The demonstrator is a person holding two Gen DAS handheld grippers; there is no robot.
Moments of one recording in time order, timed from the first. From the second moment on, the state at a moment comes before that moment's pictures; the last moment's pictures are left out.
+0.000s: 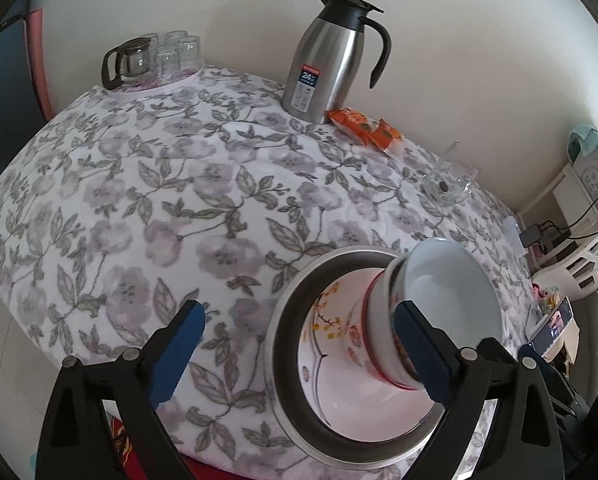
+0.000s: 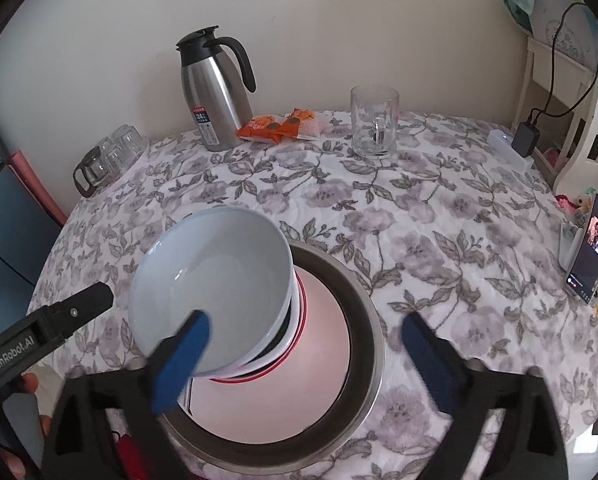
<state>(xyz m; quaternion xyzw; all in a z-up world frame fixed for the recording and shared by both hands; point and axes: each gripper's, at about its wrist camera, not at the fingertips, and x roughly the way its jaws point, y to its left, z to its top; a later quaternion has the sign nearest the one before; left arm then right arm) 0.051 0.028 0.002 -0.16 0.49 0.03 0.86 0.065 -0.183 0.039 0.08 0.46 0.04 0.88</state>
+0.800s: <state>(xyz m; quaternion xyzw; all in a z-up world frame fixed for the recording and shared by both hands) 0.008 0.007 -0.014 -0.14 0.51 0.03 0.84 0.012 -0.196 0.030 0.03 0.44 0.07 0.89</state>
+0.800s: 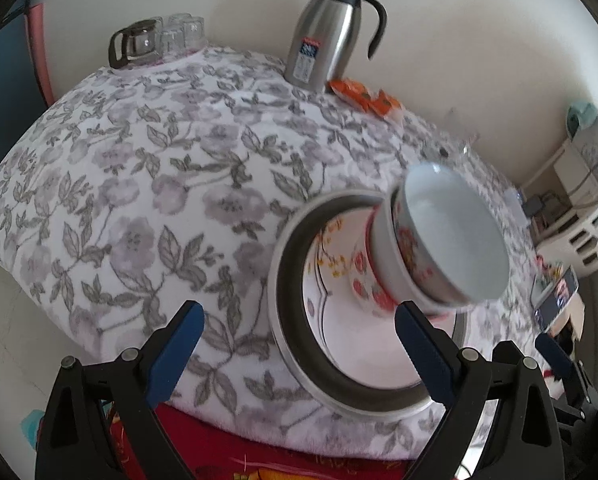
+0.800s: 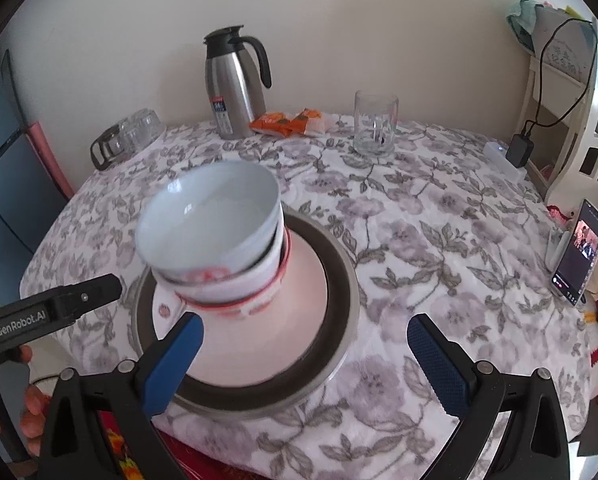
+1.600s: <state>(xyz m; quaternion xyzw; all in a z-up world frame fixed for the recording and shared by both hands) -0.031 -0.042 -0.030 -0.05 0.55 0.06 0.83 -0.014 -0.233 0.011 0.06 0.45 0.08 0.89</state>
